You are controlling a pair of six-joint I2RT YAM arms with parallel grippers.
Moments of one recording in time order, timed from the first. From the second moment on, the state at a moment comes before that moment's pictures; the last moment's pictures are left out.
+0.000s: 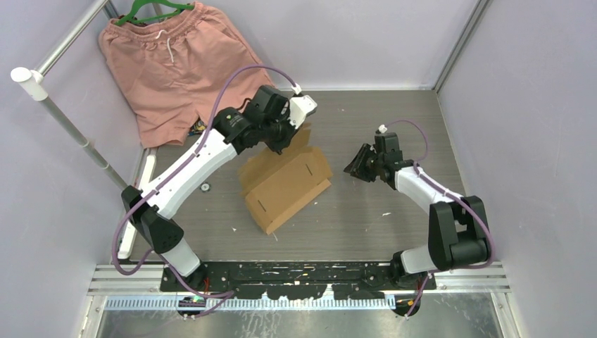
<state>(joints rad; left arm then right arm) -0.75 1.64 1.79 -0.93 0.03 0.19 0.18 1.43 0.77 -0.17 -0.25 0.67</state>
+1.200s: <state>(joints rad) -1.08 1.65 1.75 -0.89 -0.38 0.23 0.18 1.46 0.71 -0.06 -0.31 0.73</state>
